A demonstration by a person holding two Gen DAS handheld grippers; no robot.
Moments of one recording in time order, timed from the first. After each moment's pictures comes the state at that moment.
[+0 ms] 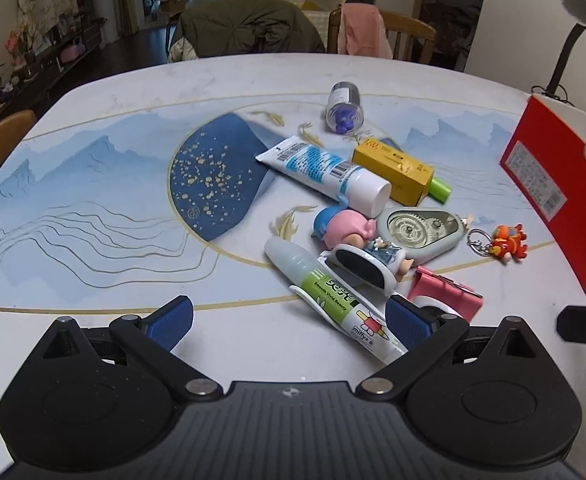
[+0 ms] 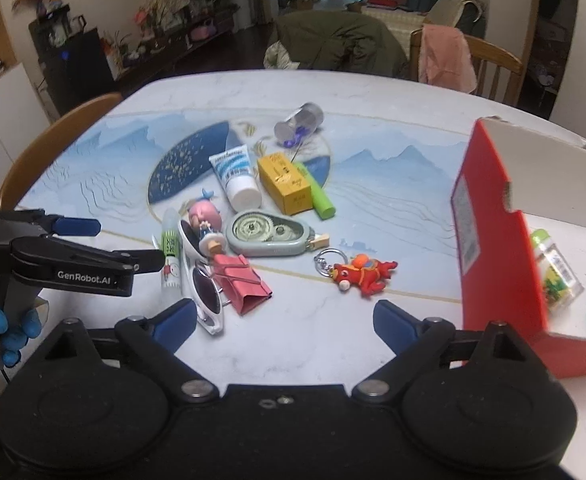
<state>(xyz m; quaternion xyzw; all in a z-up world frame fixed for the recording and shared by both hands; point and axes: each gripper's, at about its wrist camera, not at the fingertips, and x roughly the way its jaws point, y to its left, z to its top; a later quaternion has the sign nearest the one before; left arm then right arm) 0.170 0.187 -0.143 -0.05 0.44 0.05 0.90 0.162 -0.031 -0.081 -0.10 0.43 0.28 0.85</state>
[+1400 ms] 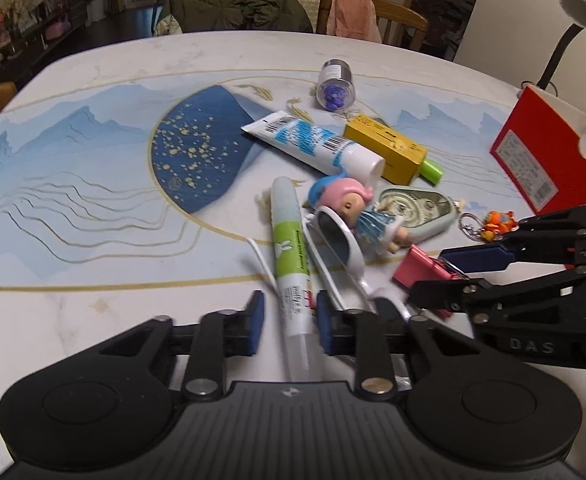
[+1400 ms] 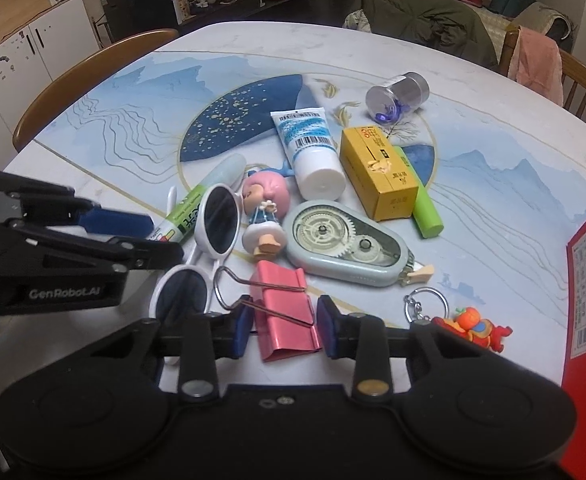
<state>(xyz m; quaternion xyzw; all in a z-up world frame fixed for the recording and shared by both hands) 0.168 0.195 -0.155 -0.09 0.46 0.02 0.88 0.198 0.037 -0.134 -0.17 0.44 0.36 0.81</state>
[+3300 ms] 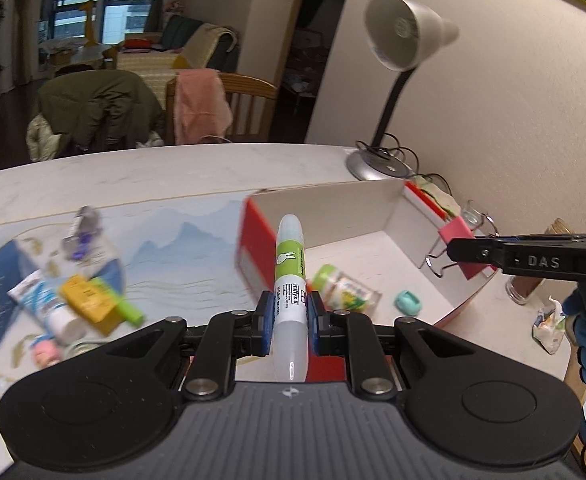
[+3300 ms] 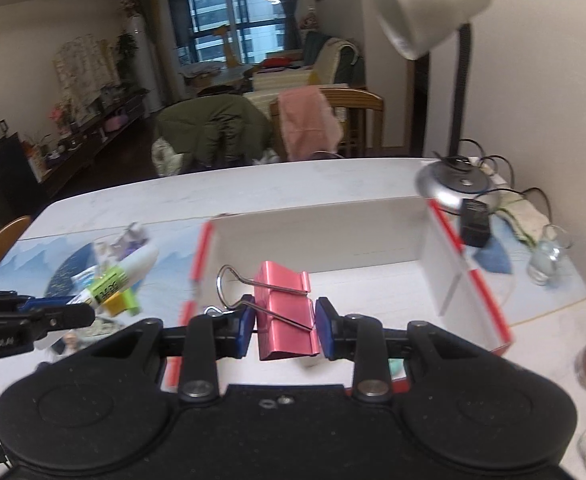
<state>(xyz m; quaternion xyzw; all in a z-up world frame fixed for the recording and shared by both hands) 0.218 -0.026 -0.032 -0.07 0.36 -0.12 0.92 0.224 -0.255 -0.002 -0.01 0.35 0.16 0.92</state>
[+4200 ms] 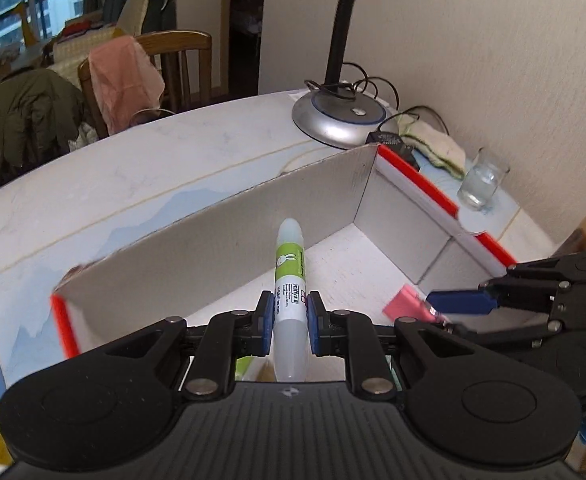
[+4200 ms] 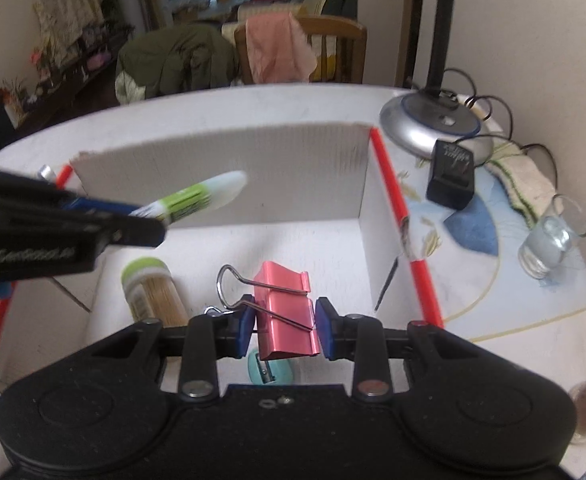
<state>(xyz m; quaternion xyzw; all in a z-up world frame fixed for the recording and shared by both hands) 0.382 -0.160 -0.084 0.03 0.44 -0.16 0.88 0.321 -0.304 -0.076 -0.05 0.45 0.16 0.88</state>
